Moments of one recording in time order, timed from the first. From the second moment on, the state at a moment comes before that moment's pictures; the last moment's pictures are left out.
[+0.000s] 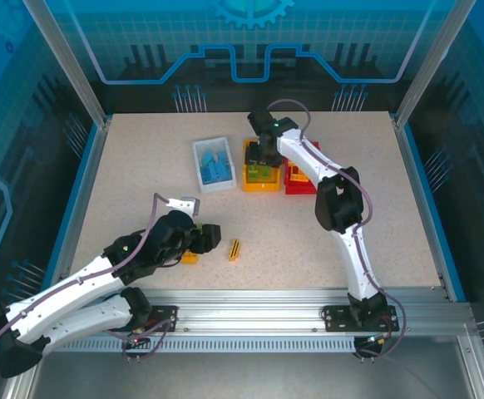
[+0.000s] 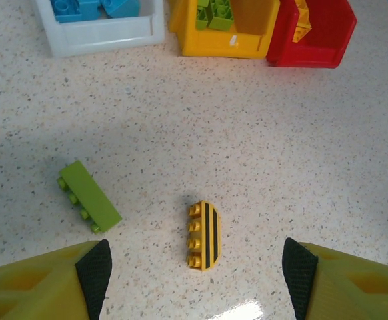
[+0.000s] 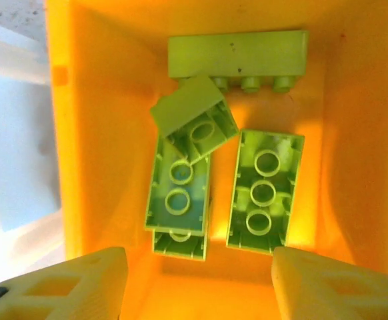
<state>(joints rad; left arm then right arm) -0.84 0.81 0.72 -0.64 -0.25 -0.72 0.51 2.26 2.12 -1.02 0.03 0.54</state>
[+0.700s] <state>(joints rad) -0.84 0.53 0.71 -0.94 -0.40 -0.86 1.11 1.74 1.22 -0.74 0.12 0.88</state>
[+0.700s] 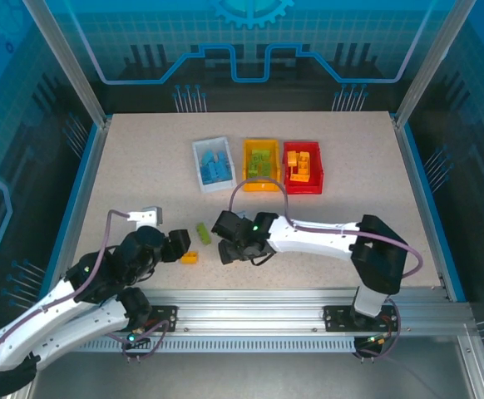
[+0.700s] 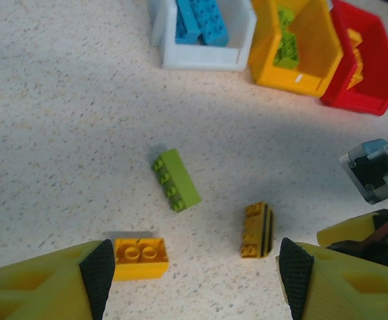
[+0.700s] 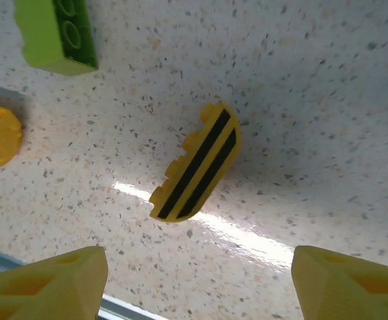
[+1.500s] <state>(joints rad) -0.84 0.47 0.60 -0.76 -0.17 -0.78 1.03 1.86 1.24 -0.67 0.14 1.00</state>
